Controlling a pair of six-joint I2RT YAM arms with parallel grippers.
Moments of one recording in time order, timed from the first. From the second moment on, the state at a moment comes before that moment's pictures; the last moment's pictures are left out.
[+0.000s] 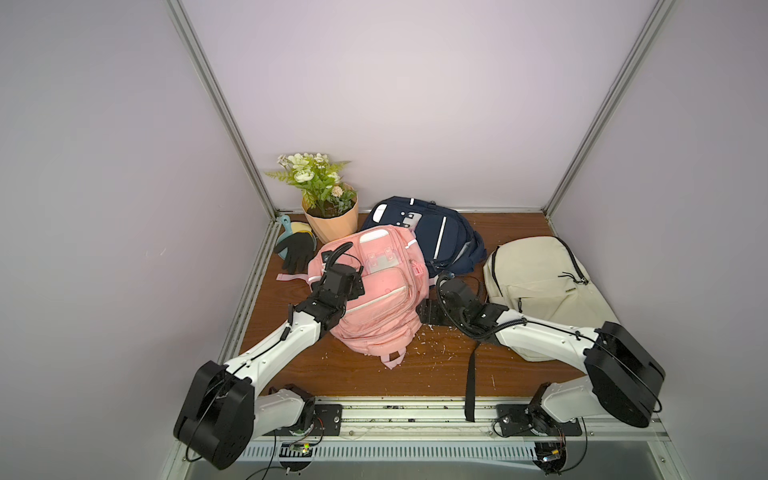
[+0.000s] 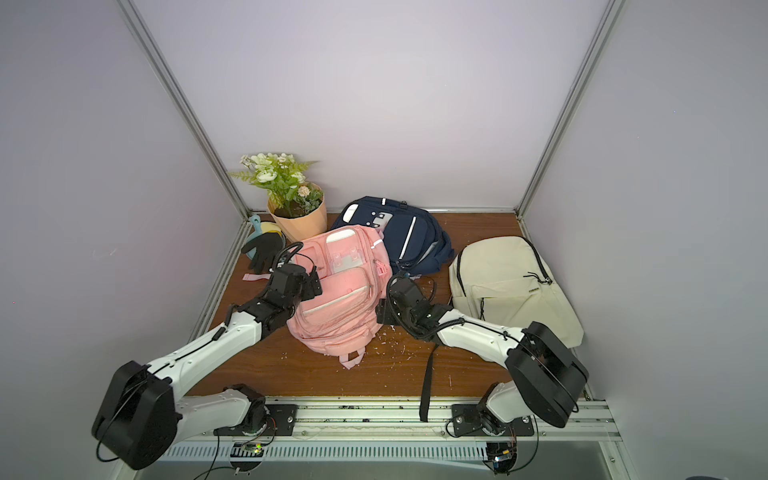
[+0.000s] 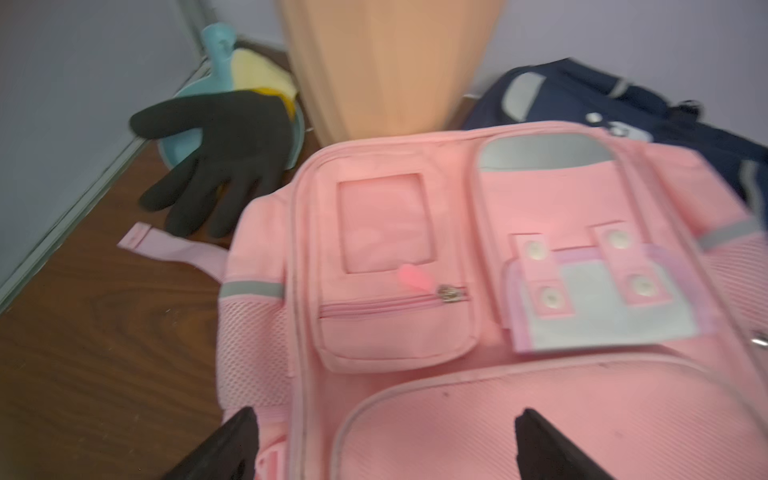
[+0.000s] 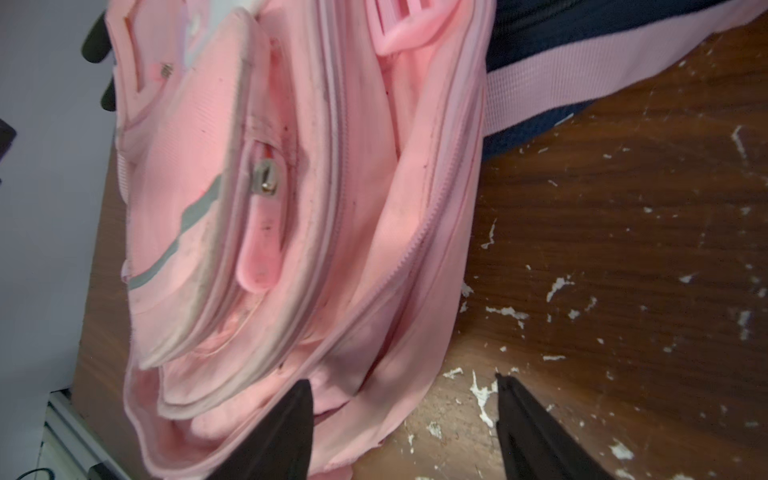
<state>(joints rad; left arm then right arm) -0.40 1.23 0.69 -0.18 -0.46 -0.54 0.84 1.47 0.78 0.00 0.13 0.77</state>
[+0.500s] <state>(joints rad) -0.30 1.41 0.64 -0.10 -0.38 -0.66 0.85 1.58 0.80 0.03 0.15 0.78</state>
